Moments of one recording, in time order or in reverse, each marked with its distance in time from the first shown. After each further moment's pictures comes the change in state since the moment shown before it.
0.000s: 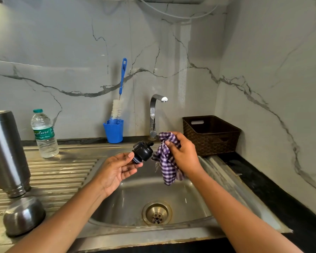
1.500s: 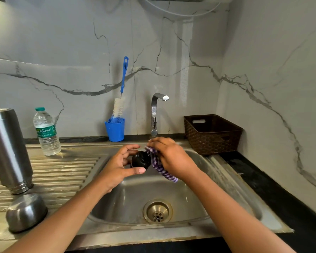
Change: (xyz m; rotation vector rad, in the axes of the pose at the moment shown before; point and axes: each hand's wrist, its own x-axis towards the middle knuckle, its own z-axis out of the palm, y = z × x) left_hand 0.000 -0.001 -0.002 0.521 -0.090 0.204; right_hand -0.002 -0.002 0.012 -0.621 -0.301 -0.527
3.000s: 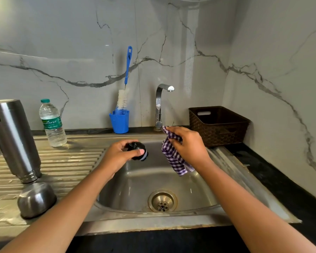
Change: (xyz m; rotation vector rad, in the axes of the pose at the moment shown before) left_hand 0.010 -0.013 -0.013 0.147 0.184 -0.208; right_hand -0.008 0.018 -0.002 0.119 0.182 0.286
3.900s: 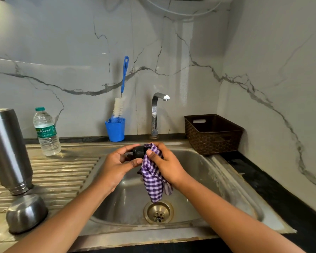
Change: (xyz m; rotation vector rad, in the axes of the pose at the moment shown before) left_hand -0.017 0.018 0.015 -0.351 -0.059 0.245; right_hand -0.012 -0.029 0.037 0.667 -0.224 0.289
